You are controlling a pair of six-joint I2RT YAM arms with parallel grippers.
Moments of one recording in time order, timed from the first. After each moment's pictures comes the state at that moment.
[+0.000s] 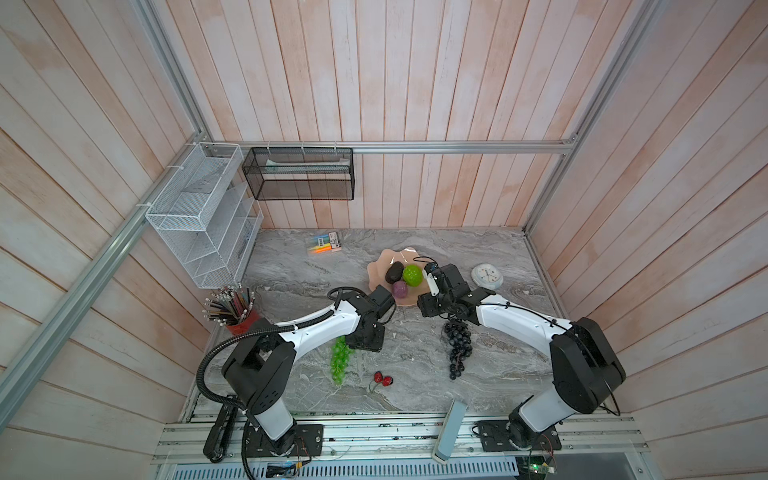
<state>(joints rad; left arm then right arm) -0.76 1.68 1.15 -0.91 0.01 -0.56 0.59 1.60 1.01 -0.32 0.05 0.21</state>
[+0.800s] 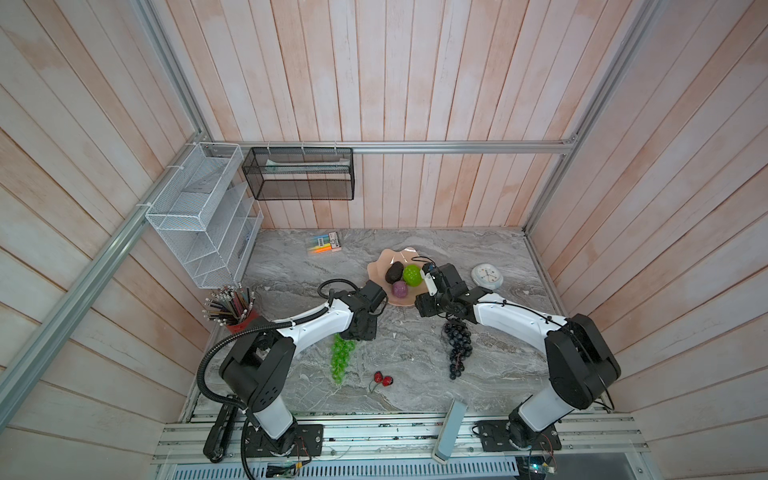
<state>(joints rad) -0.67 1.68 1.10 -0.75 -0.11 -0.56 0.59 1.62 1.02 -0.31 0.03 0.21</state>
